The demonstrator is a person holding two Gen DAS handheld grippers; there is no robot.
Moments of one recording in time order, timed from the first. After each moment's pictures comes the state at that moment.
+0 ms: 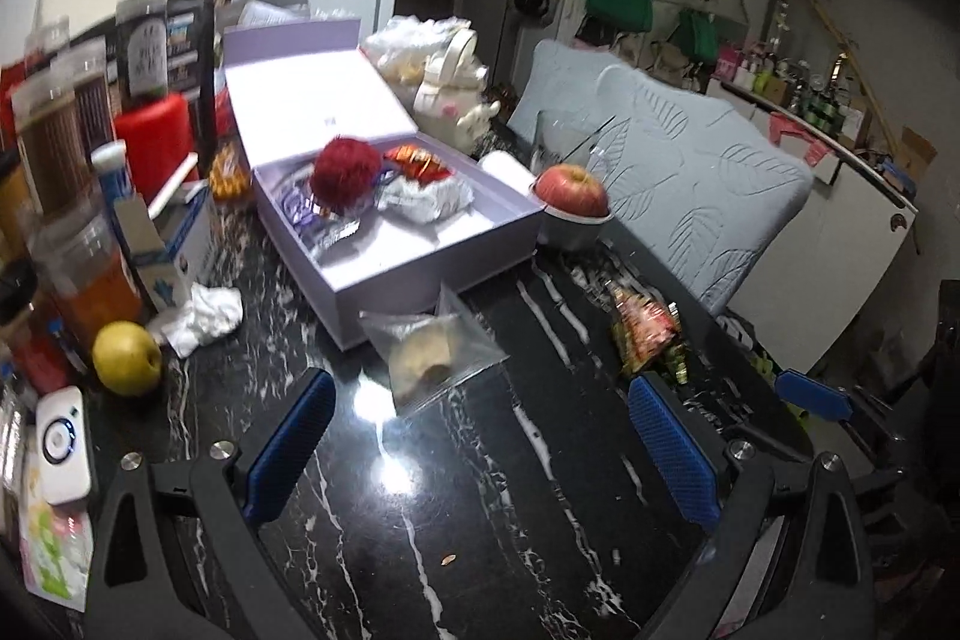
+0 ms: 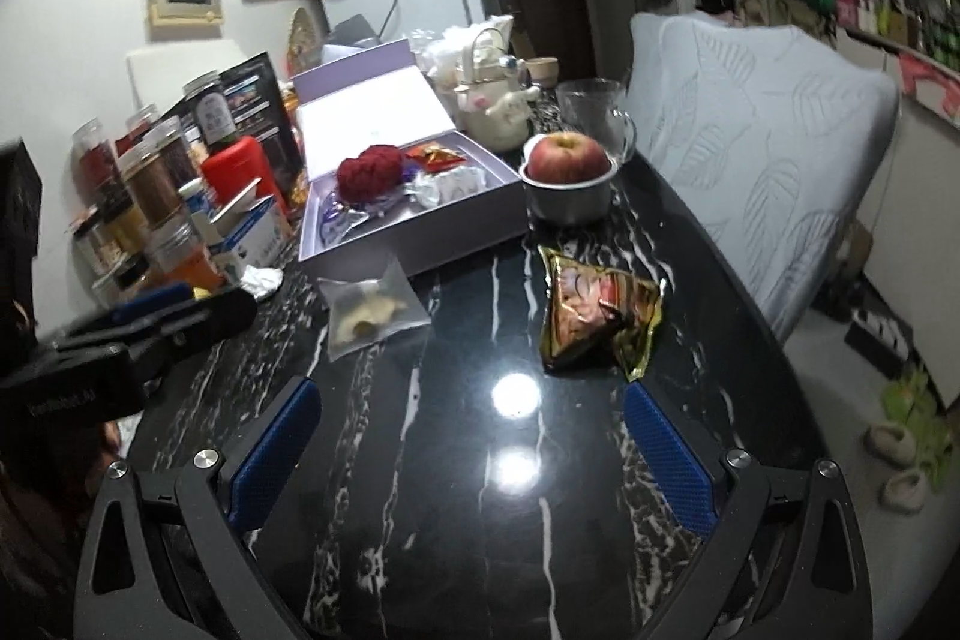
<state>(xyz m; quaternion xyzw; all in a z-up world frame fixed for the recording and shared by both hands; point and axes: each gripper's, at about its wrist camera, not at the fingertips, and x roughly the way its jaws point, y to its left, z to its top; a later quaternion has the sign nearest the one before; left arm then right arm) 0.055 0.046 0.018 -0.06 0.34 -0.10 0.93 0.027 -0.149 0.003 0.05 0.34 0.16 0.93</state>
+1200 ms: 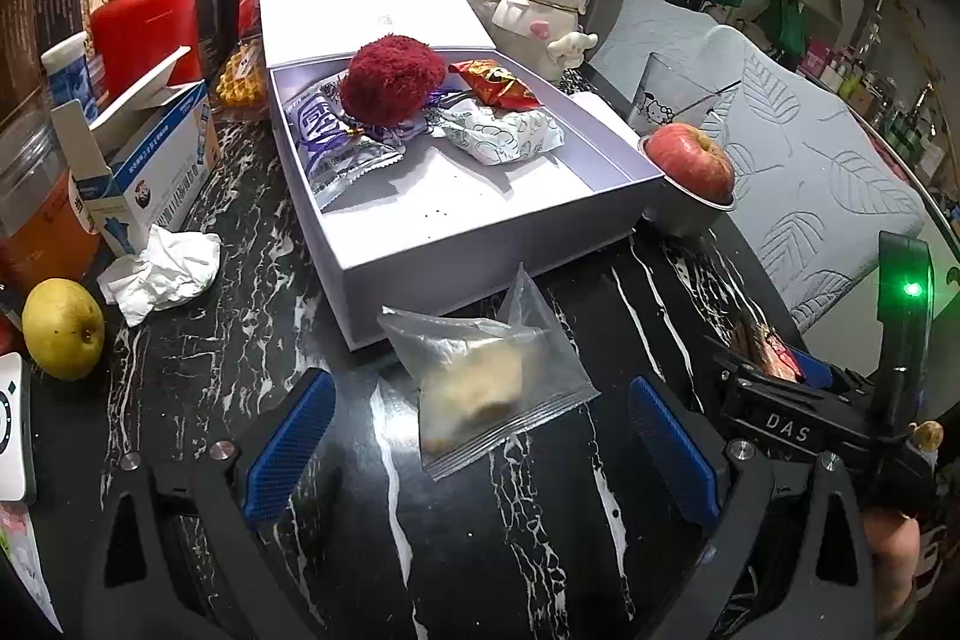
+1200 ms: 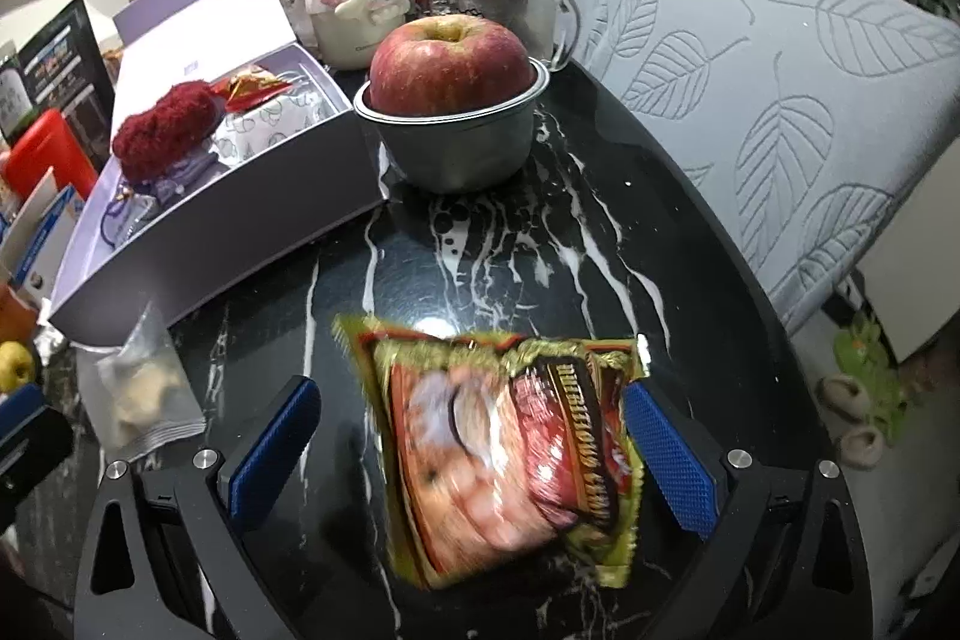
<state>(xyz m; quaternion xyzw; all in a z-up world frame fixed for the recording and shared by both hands) 0.142 0.057 -0.034 -0.11 0.42 -0.03 0.90 0.182 -0.150 -0.065 0.02 0.45 0.04 0.89</state>
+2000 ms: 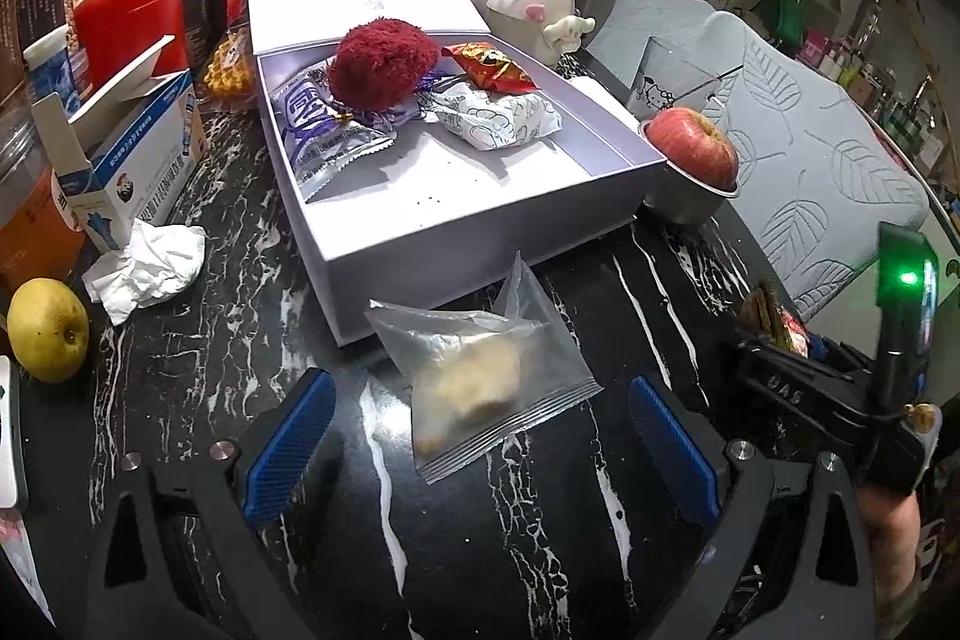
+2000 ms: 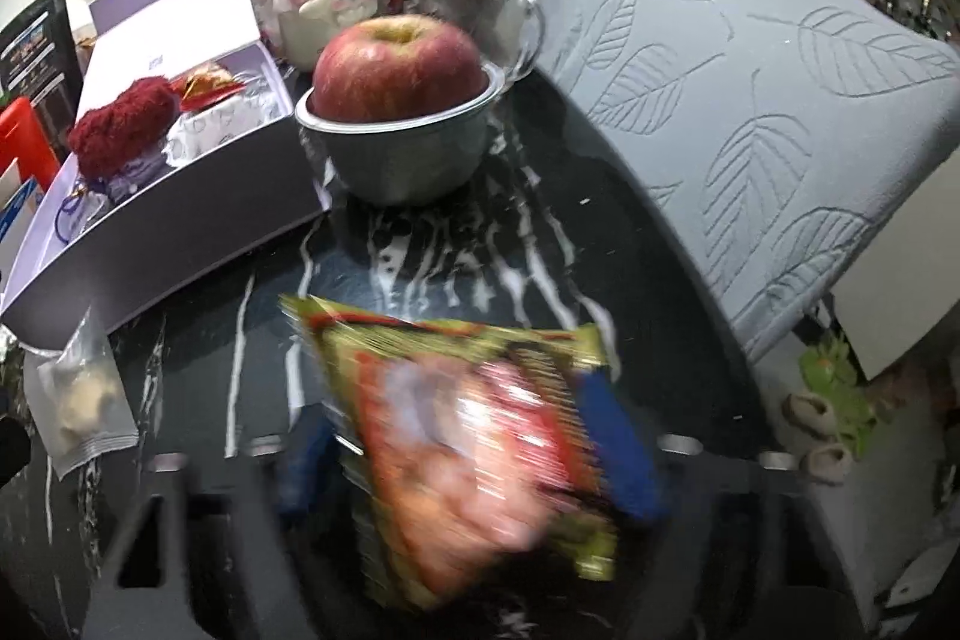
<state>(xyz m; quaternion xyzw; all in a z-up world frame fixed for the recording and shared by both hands) 0.148 0.054 -0.041 -0.10 0.43 -0.04 0.89 0.194 -0.167 -0.071 -0.01 0.44 0.01 0.90</state>
